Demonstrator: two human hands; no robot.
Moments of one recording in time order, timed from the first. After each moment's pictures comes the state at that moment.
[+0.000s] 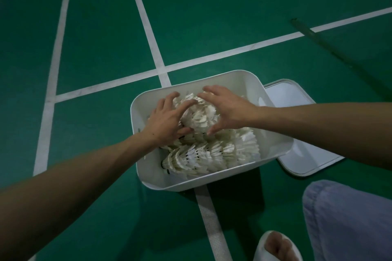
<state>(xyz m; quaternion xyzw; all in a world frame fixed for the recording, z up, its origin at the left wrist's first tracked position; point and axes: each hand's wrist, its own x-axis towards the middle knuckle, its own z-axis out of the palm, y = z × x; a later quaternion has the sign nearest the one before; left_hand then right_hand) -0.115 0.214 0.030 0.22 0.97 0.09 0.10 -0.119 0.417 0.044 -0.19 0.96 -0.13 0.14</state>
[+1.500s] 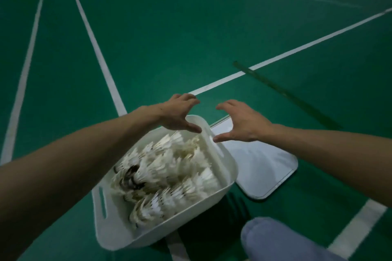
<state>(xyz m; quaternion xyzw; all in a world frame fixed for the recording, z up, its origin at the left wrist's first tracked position) -0.182 0.353 0.148 0.42 0.89 0.00 0.15 -0.079 0.541 0.127 0.01 0.99 -0.14 0.07</state>
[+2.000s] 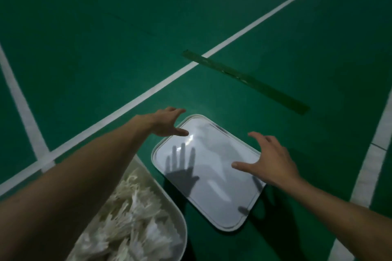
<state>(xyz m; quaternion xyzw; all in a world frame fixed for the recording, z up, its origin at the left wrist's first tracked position) -0.271 0.532 0.026 0.44 0.86 -0.05 0.25 -0.006 0.684 0.006 0.37 0.89 -0.25 0.05</state>
